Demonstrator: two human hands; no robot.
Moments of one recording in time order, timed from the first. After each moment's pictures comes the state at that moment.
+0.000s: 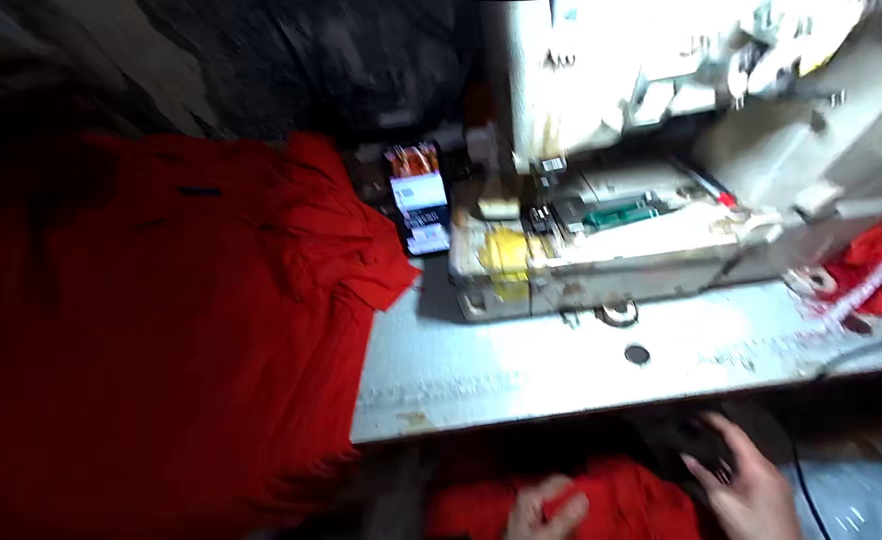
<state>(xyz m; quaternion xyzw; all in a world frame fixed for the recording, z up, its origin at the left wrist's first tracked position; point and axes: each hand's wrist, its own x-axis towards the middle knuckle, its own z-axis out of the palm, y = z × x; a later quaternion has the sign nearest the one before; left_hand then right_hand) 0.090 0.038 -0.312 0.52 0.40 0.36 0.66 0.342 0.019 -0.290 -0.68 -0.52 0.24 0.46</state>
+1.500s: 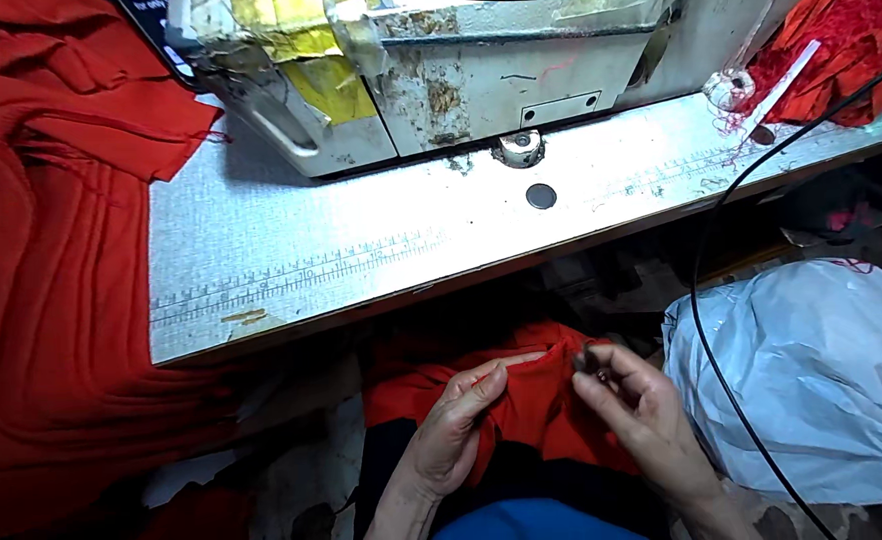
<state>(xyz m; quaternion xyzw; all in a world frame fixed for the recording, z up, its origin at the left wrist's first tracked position) 0.092 0.034 -0.290 0.32 0.27 0.30 0.86 0.290 -0.047 -0.271 -0.63 -0.43 0.41 0.50</state>
